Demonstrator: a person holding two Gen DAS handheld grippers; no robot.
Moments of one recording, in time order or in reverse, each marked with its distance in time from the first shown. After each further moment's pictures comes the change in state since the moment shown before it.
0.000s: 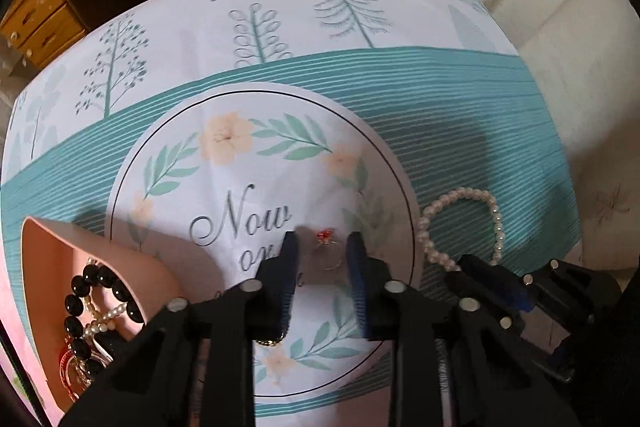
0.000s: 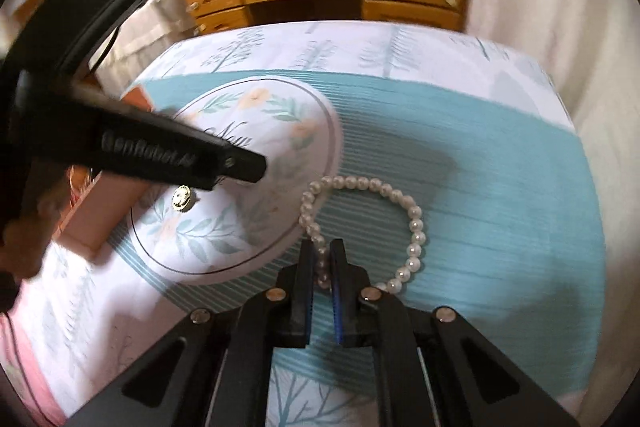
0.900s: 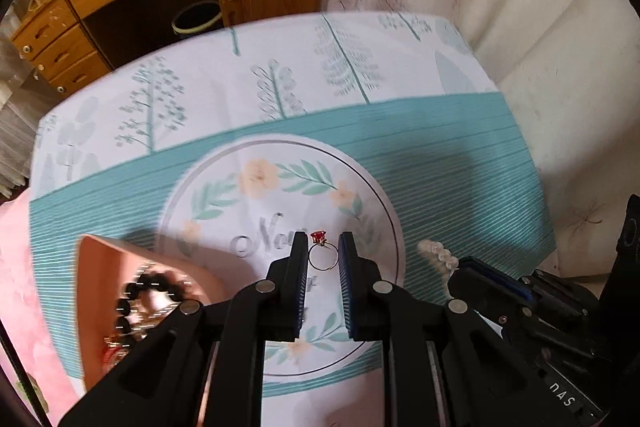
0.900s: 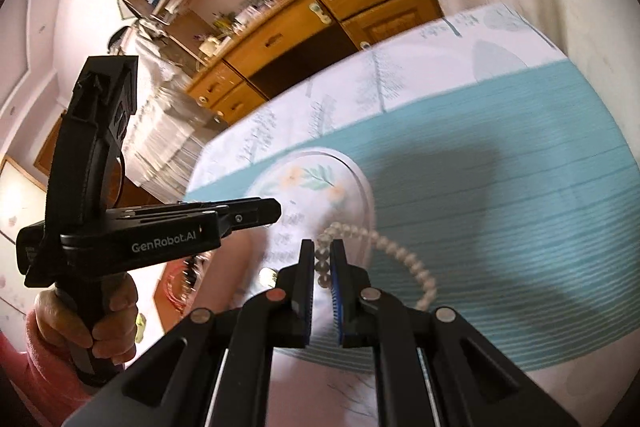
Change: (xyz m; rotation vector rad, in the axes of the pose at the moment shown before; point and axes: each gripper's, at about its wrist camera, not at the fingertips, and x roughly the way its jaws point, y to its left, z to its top) left arm -0.069 0.018 0.006 -0.011 -0.098 -0.004; right arm -0.040 -0.013 0.022 0.345 -0.143 0.289
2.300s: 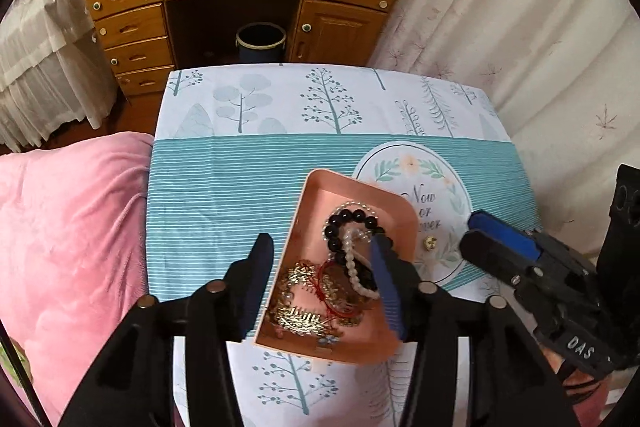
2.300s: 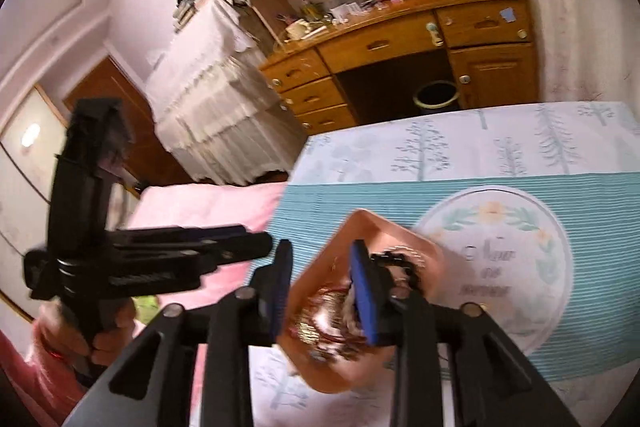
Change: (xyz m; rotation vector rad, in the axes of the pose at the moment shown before) left arm -0.121 0.187 -0.090 -0.150 -0.145 -0.049; right arm 0.041 0.195 -0.020 -0.240 -0.013 0.016
